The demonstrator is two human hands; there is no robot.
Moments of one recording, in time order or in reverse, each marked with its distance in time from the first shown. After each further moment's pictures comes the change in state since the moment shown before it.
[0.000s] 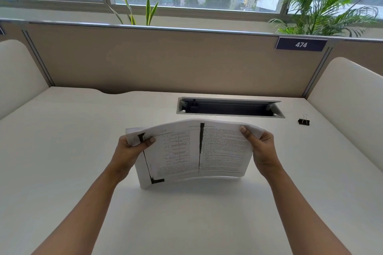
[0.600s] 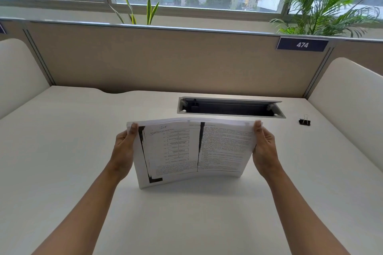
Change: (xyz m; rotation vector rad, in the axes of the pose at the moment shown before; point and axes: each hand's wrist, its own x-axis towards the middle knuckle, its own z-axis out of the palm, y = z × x) left_hand -0.002 0.007 0.001 -0.045 0.032 -0.068; right_hand 0.000 0.004 0.002 0.003 0.030 0.026
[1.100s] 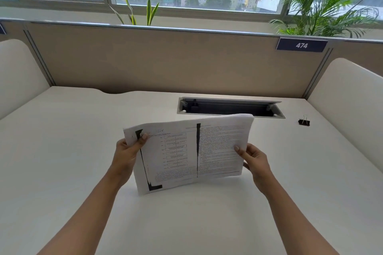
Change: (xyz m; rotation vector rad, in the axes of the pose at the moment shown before) left_hand -0.005 -0.012 -0.002 -0.111 0.040 -0.040; right_hand -0.016 0.044 -0.018 -0.068 0.017 0.258
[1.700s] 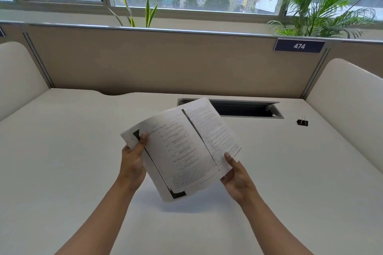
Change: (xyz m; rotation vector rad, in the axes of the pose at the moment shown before) left_hand -0.007 -0.012 0.027 -0.248 0.133 -0.016; right_hand -0.016 0.023 0.044 0.689 -0.025 0.300
